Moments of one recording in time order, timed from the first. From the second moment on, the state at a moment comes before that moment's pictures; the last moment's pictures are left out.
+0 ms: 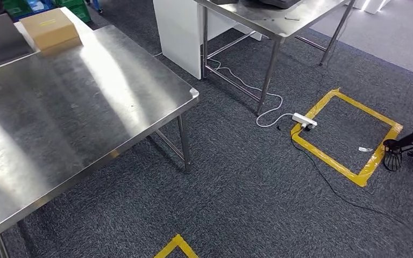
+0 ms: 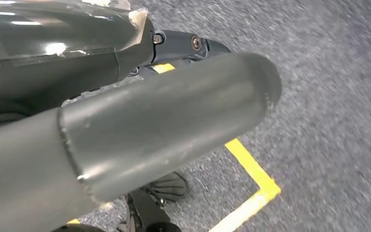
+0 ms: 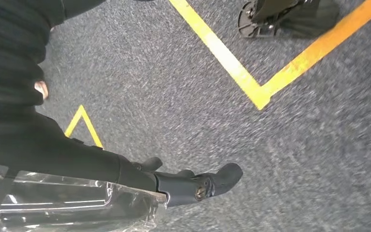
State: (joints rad) left arm -0.08 -0.12 0.81 -0.21 -0.61 0.14 -0.50; right arm -0.11 0.13 -1.29 -0.20 1.56 -0.23 -0.06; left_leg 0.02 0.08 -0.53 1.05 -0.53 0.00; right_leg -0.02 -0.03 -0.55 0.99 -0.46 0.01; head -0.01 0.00
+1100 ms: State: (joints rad) left arm -0.07 -0.11 0.80 -0.21 -0.72 -0.04 -0.15; right arm -0.13 0.11 -1.22 -0.20 1.49 0.03 -0.07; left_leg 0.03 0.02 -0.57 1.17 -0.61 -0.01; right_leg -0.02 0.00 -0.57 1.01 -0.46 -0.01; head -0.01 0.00
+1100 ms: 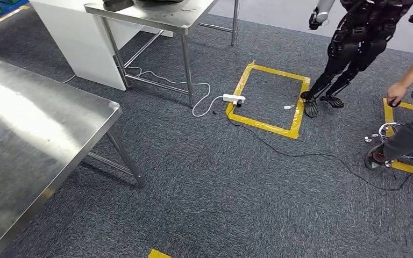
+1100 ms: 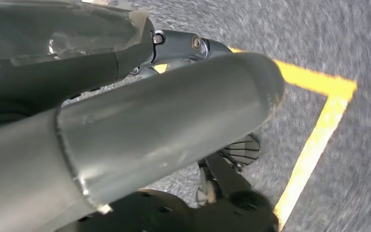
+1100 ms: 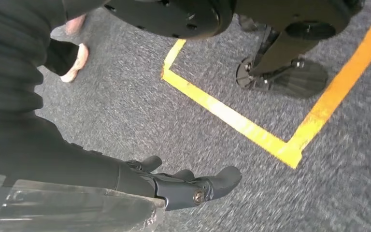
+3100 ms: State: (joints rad) left arm -0.08 -0.11 0.80 -0.20 -0.76 -0.05 -0.23; right arm -0.11 0.10 -1.21 -0.20 1.42 -0.01 -0.01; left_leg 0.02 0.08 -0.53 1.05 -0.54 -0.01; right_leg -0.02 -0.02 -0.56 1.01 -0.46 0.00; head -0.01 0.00
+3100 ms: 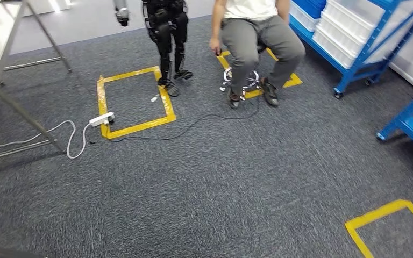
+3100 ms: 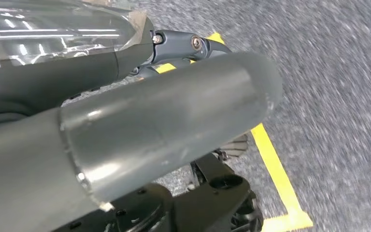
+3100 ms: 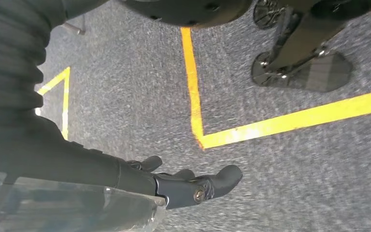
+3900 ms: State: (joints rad) left arm -0.06 -0.10 0.80 -0.19 -0.77 -0.05 -0.24; right arm -0.11 0.11 -1.21 -0.20 1.43 -0.02 -0.01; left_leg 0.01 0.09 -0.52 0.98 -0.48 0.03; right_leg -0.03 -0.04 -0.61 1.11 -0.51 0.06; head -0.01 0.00
